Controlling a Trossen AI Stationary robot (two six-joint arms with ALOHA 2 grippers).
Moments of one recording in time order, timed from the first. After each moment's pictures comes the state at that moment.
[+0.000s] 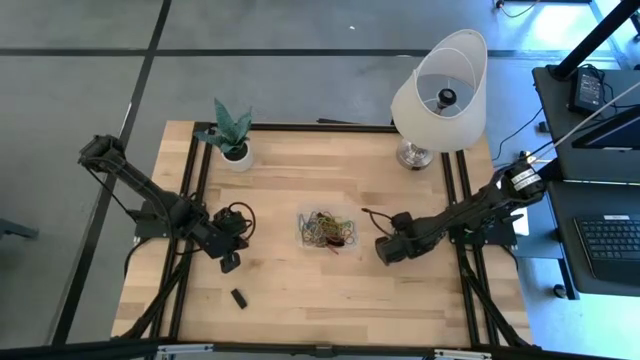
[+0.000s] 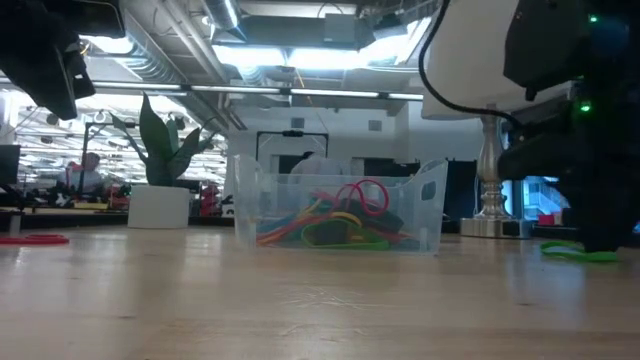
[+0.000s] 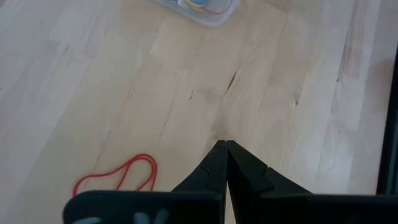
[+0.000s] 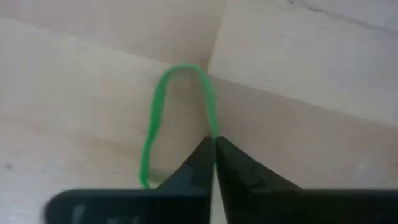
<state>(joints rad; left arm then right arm) -0.58 0.98 0.66 -0.70 -0.29 -0.96 0.41 1.61 0.78 -0.80 0.14 1.72</state>
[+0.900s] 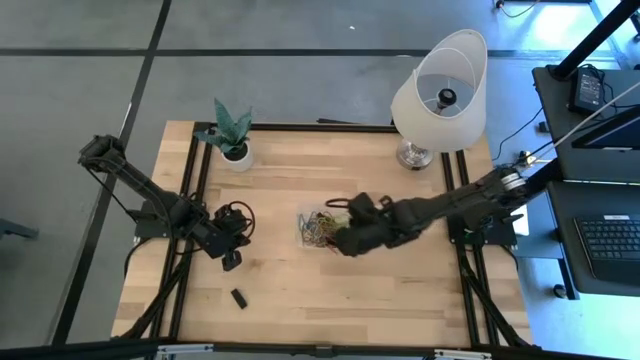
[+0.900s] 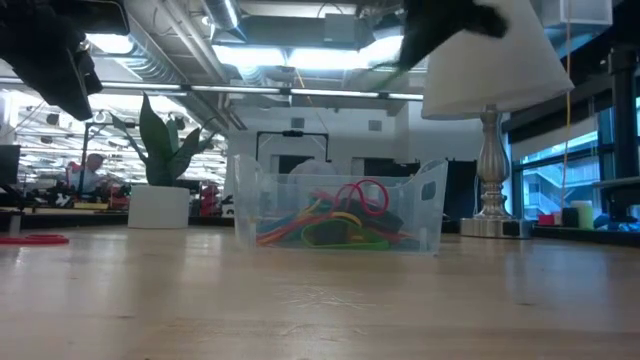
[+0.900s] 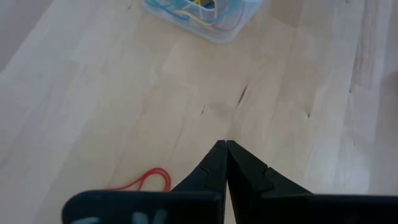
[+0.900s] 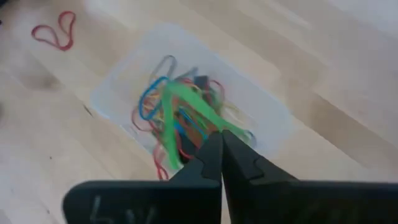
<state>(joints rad) -0.58 0.98 0.66 -0.70 -0.35 -0.92 0.34 1.72 1.55 -1.06 0.53 1.16</state>
